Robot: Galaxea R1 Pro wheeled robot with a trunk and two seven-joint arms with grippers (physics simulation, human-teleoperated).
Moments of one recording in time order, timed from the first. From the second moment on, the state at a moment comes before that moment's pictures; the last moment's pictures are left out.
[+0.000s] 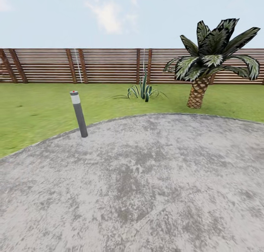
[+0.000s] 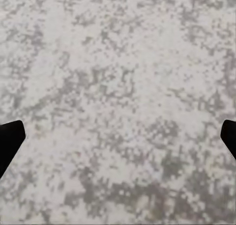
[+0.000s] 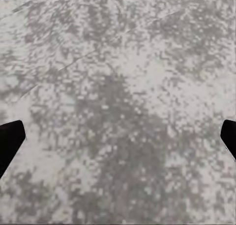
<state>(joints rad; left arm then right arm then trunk) -0.21 0.07 0.08 -0.29 0.04 -0.25 0.01 -0.03 -0.05 -0.03 -0.54 0.00 -0.26 -0.01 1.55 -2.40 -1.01</state>
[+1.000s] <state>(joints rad) -0.21 0.07 0.08 -0.29 0.04 -0.26 0.01 -0.03 -0.05 -0.03 -0.54 0.00 -0.26 -0.01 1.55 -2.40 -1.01</state>
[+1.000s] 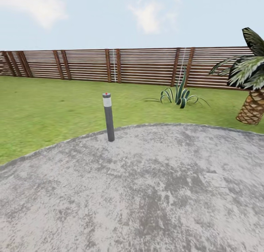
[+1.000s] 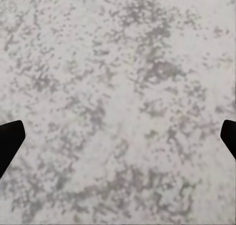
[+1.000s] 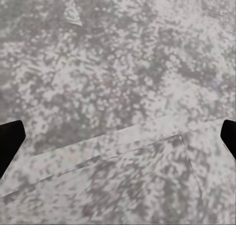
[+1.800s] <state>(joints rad) -0.21 0.07 0.08 -0.29 0.04 -0.26 0.01 -0.03 -0.05 -0.03 -0.54 0.00 -0.26 -0.01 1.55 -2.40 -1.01</state>
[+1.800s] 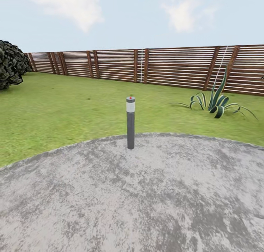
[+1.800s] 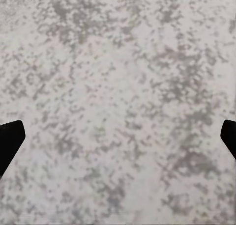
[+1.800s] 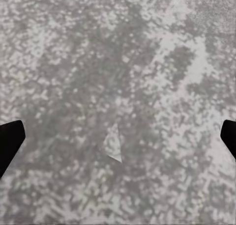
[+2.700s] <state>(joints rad) -0.21 0.07 0.08 -0.29 0.04 -0.26 0.01 -0.03 -0.05 -0.03 -0.54 0.00 -0.26 -0.01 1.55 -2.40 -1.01</state>
